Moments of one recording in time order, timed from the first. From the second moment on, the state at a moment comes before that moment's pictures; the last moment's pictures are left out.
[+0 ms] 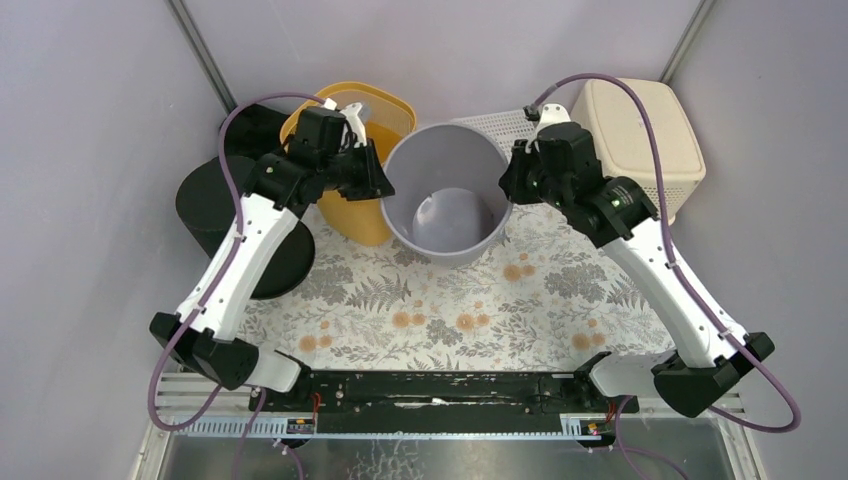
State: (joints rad) left arm -0.41 1.44 1.68 -0.91 0.26 -0.45; right arm 0.60 1.31 1.57 -0.79 0.17 0.36
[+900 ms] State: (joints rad) left arm -0.58 1.29 1.44 -1.03 0.35 -0.50; right arm 0.60 1.23 1.44 -1.06 0.02 0.41
